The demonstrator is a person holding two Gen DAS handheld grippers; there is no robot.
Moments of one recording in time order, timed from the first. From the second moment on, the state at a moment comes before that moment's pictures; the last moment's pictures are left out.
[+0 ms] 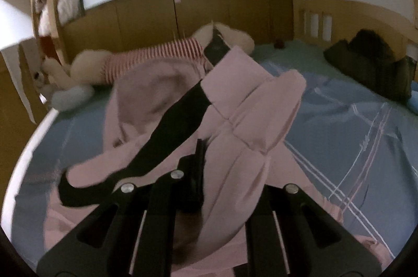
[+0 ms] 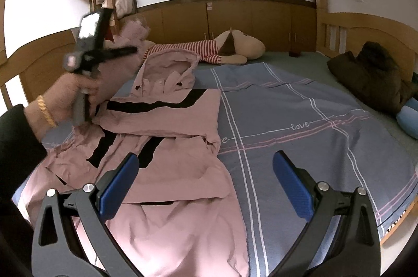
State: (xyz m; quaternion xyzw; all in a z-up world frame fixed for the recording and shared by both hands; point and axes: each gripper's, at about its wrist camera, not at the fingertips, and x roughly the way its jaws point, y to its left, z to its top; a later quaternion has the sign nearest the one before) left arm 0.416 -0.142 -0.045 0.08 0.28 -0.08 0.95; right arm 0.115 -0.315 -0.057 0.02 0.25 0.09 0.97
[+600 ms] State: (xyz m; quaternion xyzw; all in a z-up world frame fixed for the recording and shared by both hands) left arm 0.453 -0.182 -0.131 0.08 0.34 -0.06 0.93; right arm 0.114 -0.328 -0.065 0.02 0.26 0.07 0.96
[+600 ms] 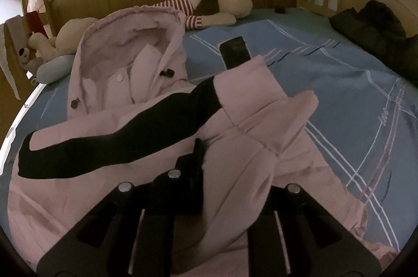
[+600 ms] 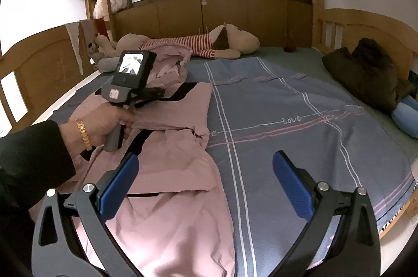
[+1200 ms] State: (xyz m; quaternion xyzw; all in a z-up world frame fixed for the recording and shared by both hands) left arm 0.429 -0.195 -0.091 0.08 0.28 -0.07 0.95; right arm 0.115 -0.325 -0.065 0.02 0.27 0.07 0.96
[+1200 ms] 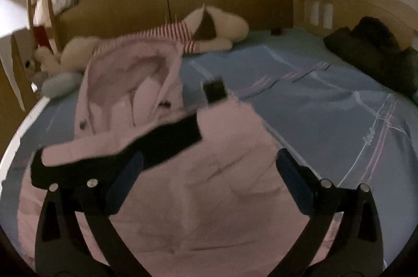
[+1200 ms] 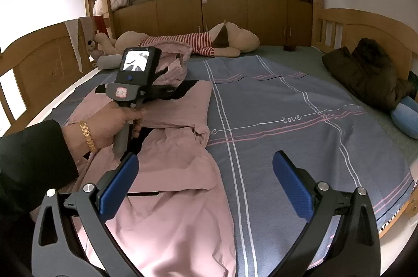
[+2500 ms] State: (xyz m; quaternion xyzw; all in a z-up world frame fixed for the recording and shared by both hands) left arm 0.114 -0.024 0.009 0.07 0.25 0.05 0.96; right arm 0.113 -0.234 -0.035 0.01 0.21 0.14 0.97
